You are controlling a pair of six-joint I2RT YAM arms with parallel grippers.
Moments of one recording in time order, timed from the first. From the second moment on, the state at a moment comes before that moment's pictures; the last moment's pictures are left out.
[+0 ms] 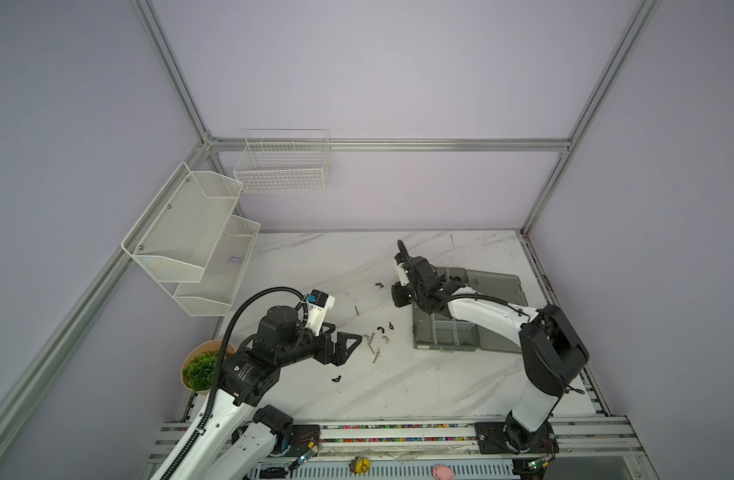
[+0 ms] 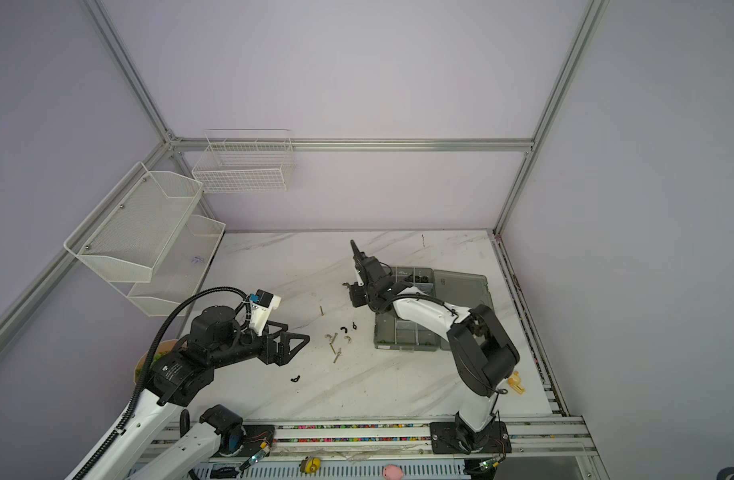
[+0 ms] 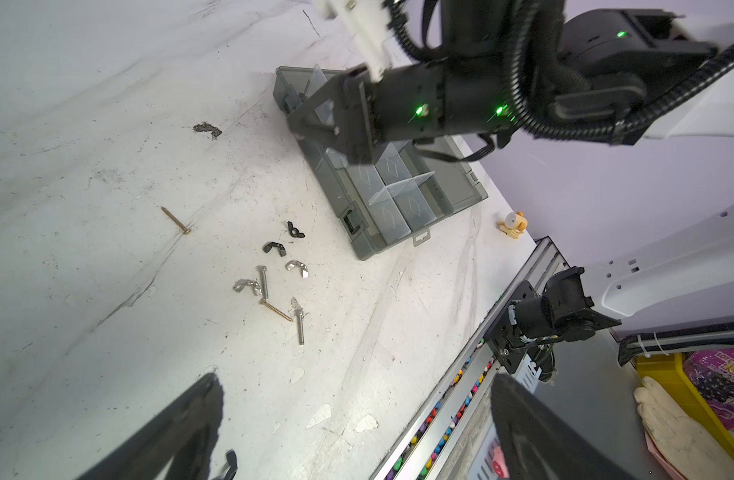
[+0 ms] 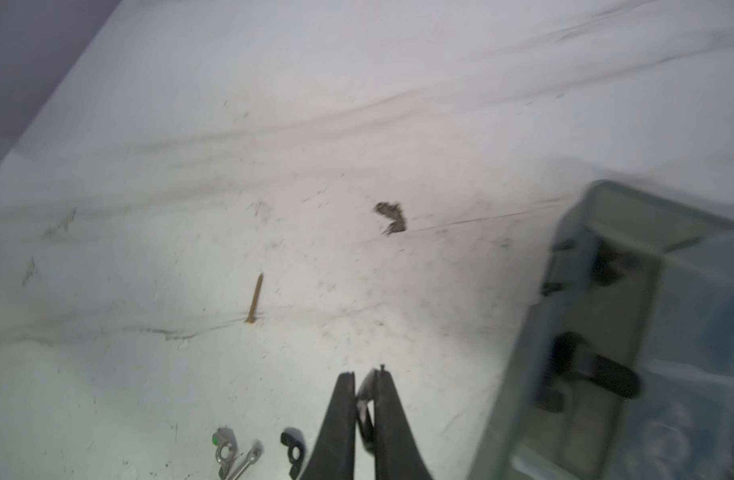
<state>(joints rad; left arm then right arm) -0.45 0.67 0.78 -0.67 0.42 -0.31 0.61 1.68 1.19 -0.21 0.02 0.32</state>
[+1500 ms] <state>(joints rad) -0.46 0.66 0.78 -0.66 0.46 -0.31 0.86 1.72 1.03 -0.03 -0.06 0.28</state>
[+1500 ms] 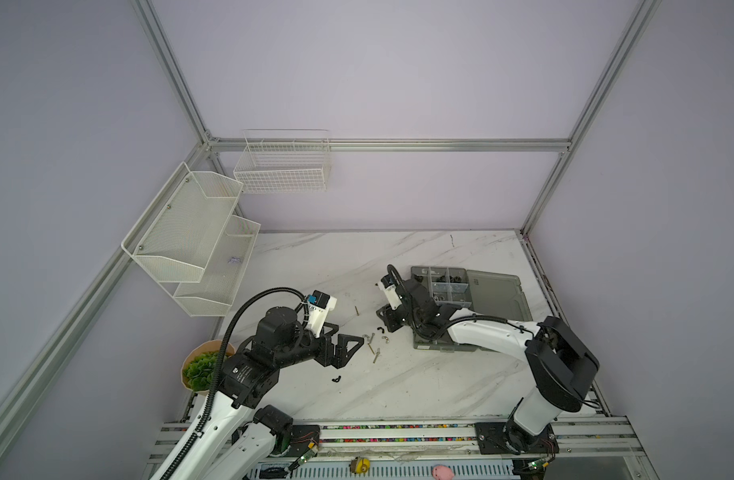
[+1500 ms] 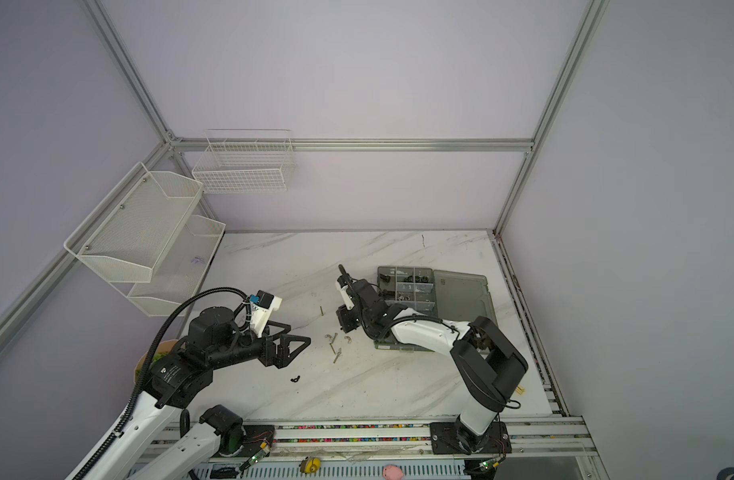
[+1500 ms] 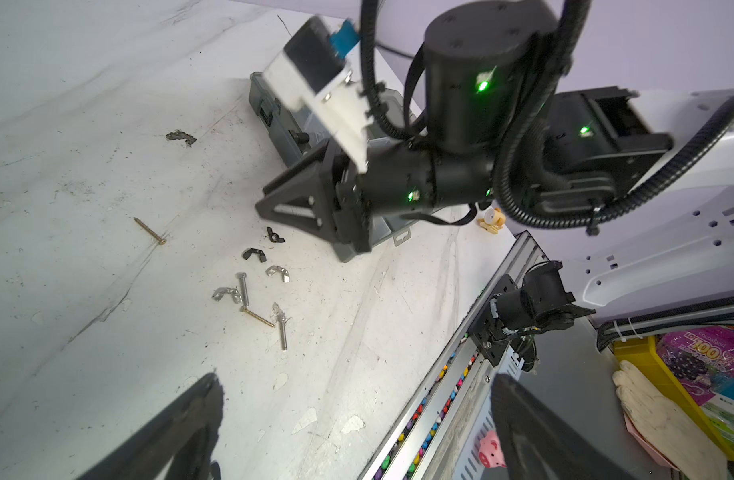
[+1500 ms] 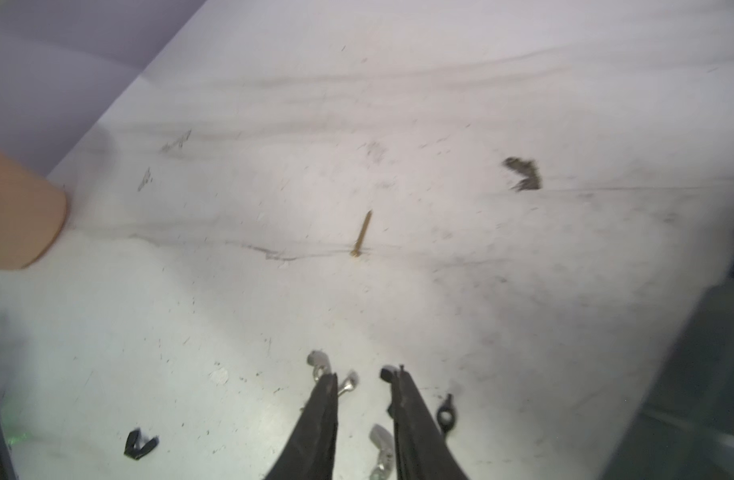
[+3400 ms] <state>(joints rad) -0.46 0.64 0.78 -0.67 0.42 -0.31 0.92 1.89 1.21 -0.12 0.00 0.24</state>
